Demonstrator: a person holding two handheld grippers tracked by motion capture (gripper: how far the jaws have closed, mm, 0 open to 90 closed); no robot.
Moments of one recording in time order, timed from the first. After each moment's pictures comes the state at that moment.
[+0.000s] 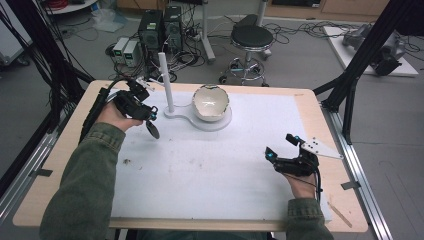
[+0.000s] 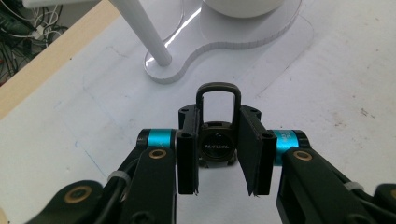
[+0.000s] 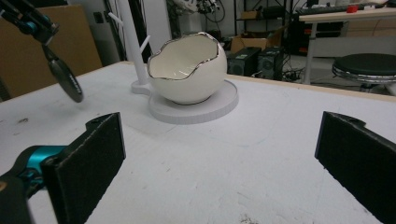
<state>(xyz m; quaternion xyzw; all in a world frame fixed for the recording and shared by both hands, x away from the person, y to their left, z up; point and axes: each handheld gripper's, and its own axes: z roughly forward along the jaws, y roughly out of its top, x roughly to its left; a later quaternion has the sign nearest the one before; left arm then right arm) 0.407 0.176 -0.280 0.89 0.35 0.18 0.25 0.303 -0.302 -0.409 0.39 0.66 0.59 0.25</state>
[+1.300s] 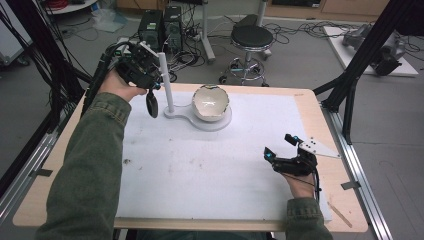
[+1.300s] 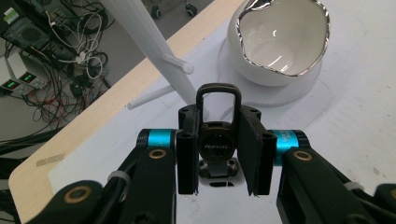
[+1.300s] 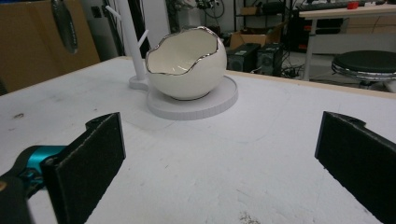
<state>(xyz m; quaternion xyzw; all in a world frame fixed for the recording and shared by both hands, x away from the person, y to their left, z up) 0.444 0.157 -0.216 0.86 0.36 0.23 0.26 0.306 -0.300 -0.411 0.39 0.67 0.58 0.25</state>
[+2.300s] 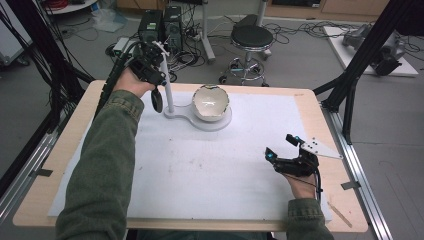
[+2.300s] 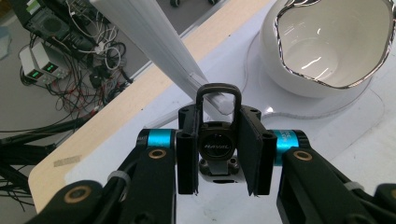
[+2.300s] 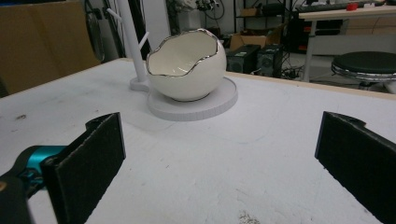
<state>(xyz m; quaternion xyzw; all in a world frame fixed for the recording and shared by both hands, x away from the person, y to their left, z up) 0.479 0.141 -0.235 0.87 0.37 0.25 0.22 0.303 -0.303 -0.409 0.39 0.67 0.58 0.25</state>
